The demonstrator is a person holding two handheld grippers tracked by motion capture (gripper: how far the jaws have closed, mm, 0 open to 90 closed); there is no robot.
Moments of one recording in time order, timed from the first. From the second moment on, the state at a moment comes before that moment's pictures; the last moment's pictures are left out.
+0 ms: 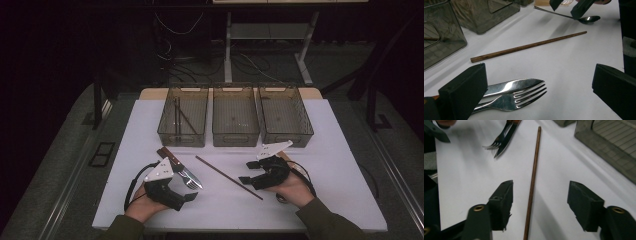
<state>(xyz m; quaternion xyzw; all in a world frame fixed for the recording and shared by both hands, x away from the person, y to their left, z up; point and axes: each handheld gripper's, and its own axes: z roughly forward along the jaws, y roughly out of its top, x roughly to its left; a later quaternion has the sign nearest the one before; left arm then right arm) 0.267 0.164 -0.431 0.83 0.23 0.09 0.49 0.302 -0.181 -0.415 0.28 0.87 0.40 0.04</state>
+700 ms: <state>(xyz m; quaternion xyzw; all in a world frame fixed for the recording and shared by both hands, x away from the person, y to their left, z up) 0.268 0.164 -0.431 0.84 0.23 0.08 0.49 0.304 -0.147 -0.440 0.26 0.90 0.34 0.04</state>
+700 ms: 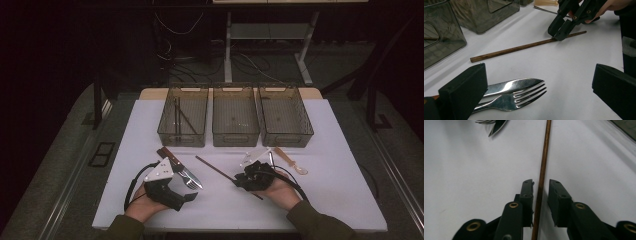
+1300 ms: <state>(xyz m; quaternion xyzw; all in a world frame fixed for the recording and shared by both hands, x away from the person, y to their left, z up) 0.268 0.164 -0.431 0.84 0.23 0.08 0.49 0.297 -0.139 -0.441 0.25 0.91 0.31 0.08</state>
